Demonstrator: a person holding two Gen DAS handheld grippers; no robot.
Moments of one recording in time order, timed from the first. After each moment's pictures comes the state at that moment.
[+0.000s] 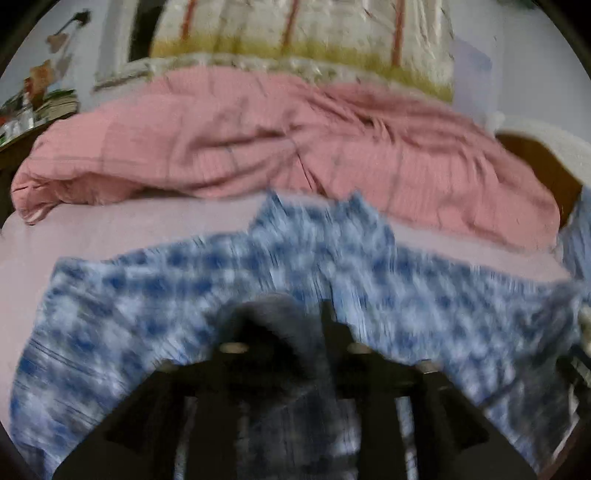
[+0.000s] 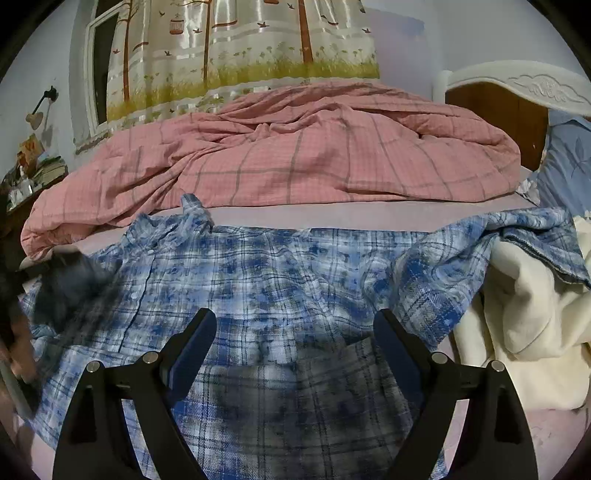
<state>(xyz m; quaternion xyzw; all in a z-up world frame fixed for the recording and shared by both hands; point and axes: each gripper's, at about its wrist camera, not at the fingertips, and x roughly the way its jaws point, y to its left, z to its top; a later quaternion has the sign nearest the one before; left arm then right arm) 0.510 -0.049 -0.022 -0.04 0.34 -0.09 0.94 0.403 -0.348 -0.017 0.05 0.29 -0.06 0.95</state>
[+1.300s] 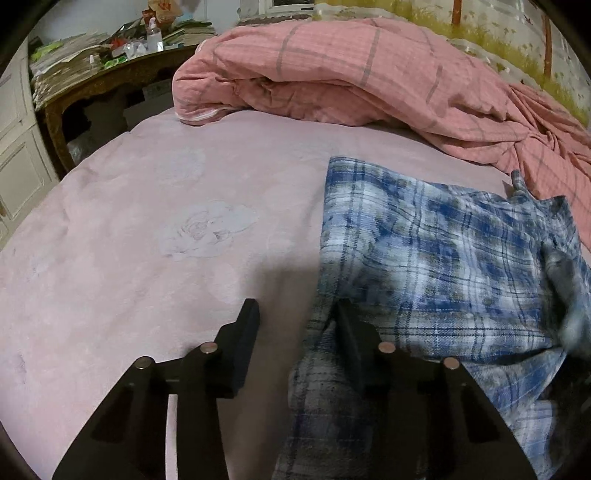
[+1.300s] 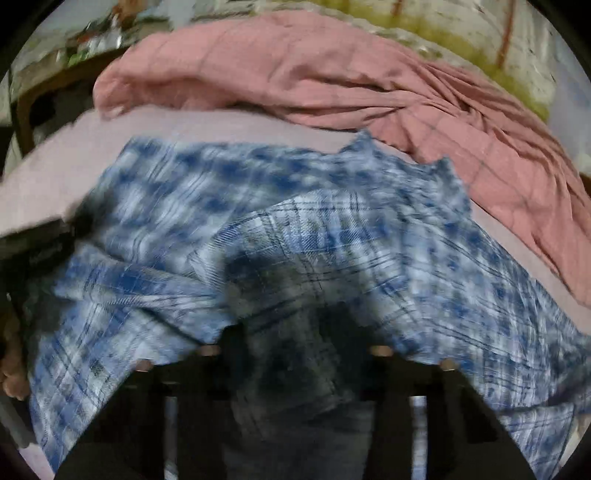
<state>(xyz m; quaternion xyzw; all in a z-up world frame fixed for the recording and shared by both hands) 0.482 0.165 -0.076 -0.08 0.41 0.16 0.90 0.495 -0.039 -0.061 -0.12 0.41 0.08 0.90</state>
